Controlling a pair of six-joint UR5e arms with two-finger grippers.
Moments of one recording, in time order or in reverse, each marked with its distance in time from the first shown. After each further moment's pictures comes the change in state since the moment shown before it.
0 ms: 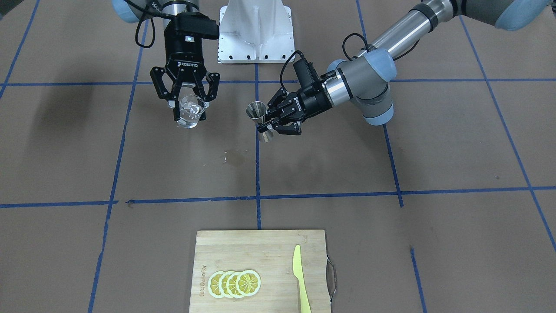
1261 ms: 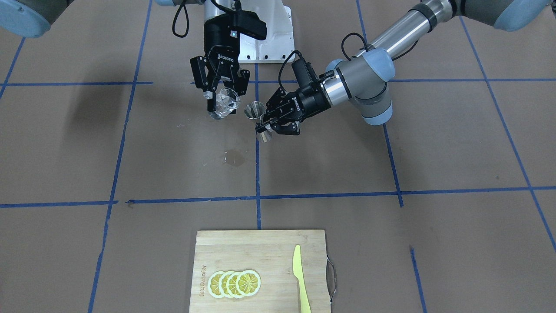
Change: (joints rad) left arm 0.000 -0.006 0.000 0.007 0.002 0.000; right arm -0.059 0.170 -0.071 -0.245 -0.058 -0.113
